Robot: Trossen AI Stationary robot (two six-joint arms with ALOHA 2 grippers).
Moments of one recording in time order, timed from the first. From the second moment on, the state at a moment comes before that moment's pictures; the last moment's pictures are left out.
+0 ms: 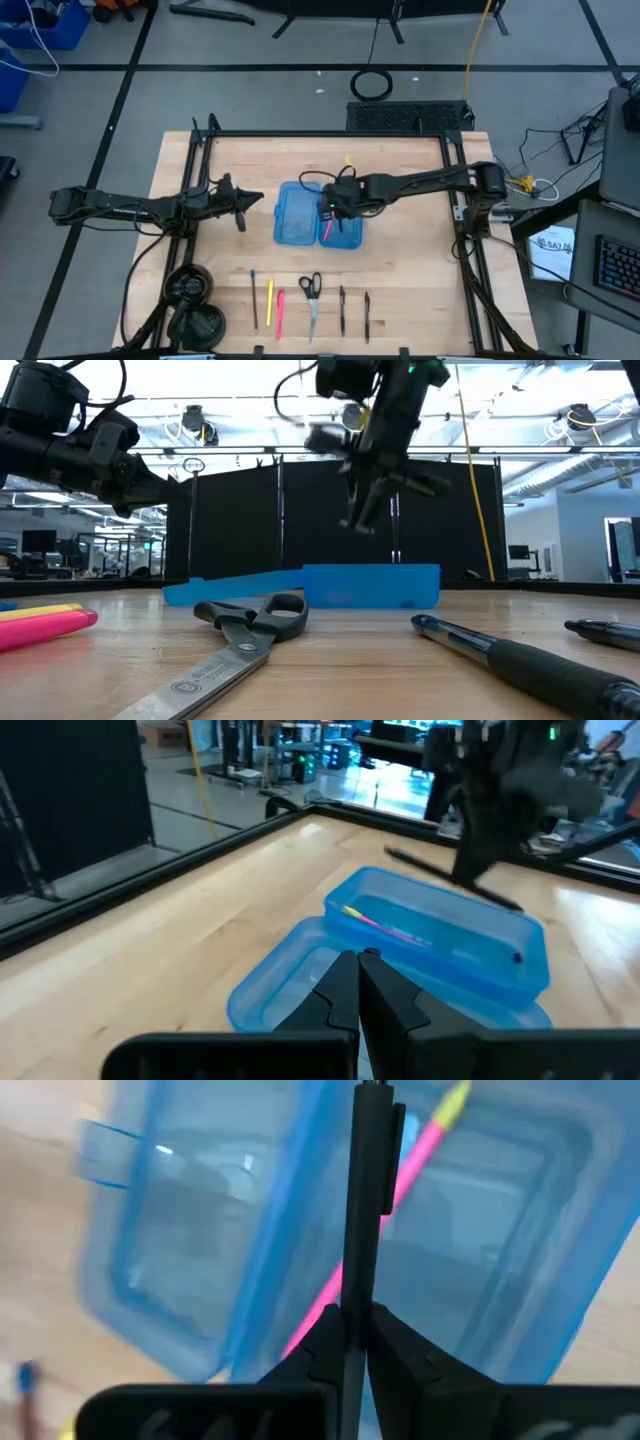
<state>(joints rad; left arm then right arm) 0.08 0.59 0.01 0.42 -0.26 -0.19 -0.03 1.86 1.40 -0.77 0.12 1.30</state>
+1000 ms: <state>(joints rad) 0.08 0.59 0.01 0.42 -0.30 -0.19 -0.11 1.97 1.35 -0.71 0.08 1.30</state>
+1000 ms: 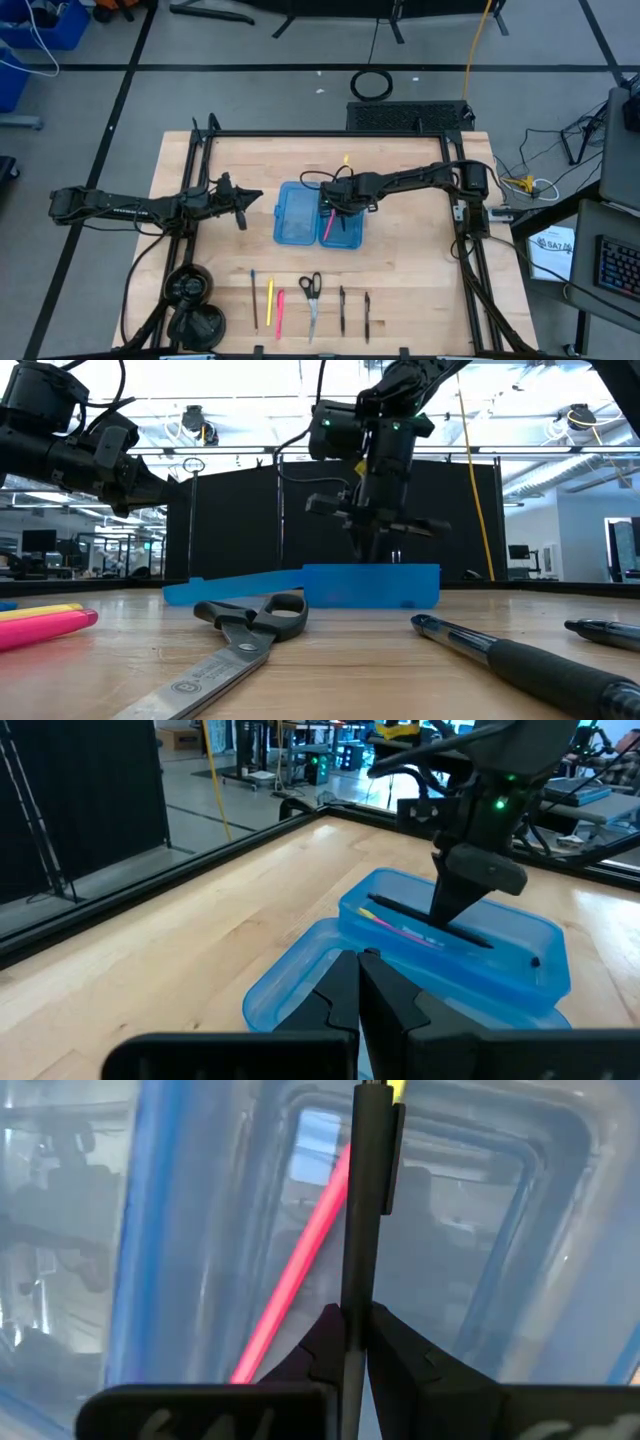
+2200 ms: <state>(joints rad) 0.08 0.59 0.01 0.42 -0.29 -0.19 -0.12 1.97 1.28 -0.52 0.07 1.27</state>
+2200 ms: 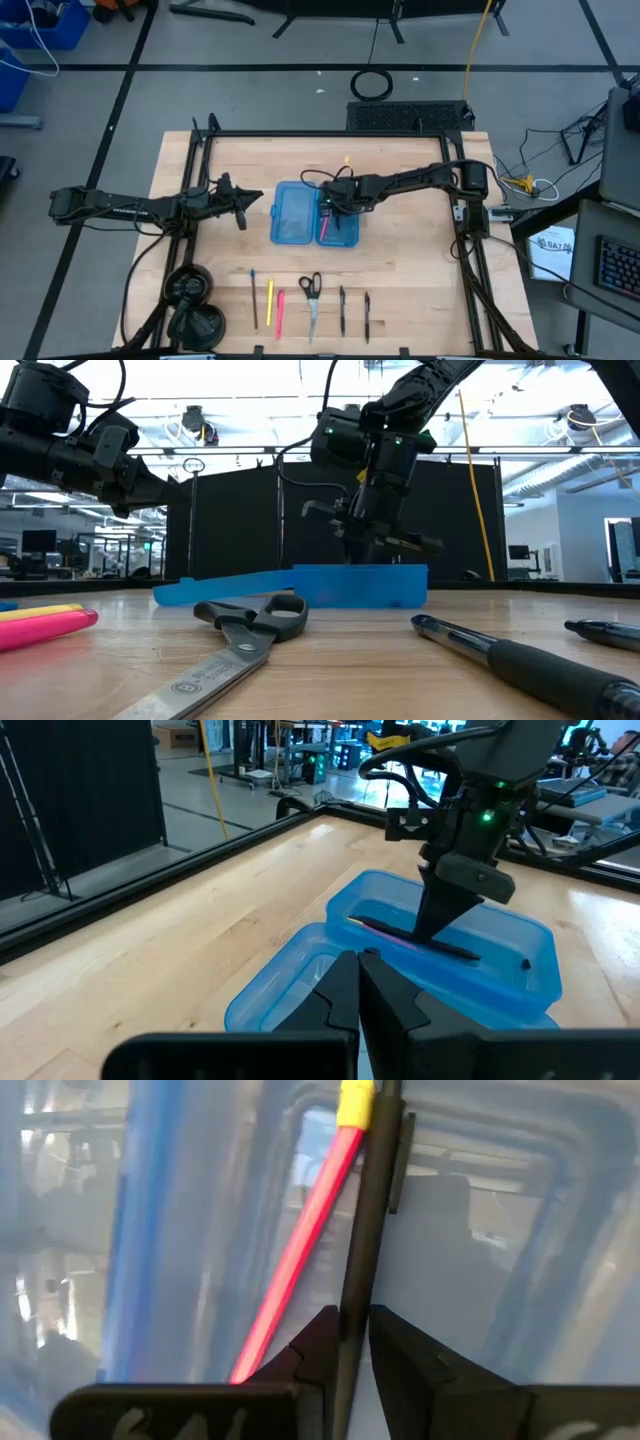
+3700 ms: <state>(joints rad) 0.08 0.59 0.01 0.40 -0.29 -0.15 -0.04 1.64 1.28 -0.48 0.12 0.51</state>
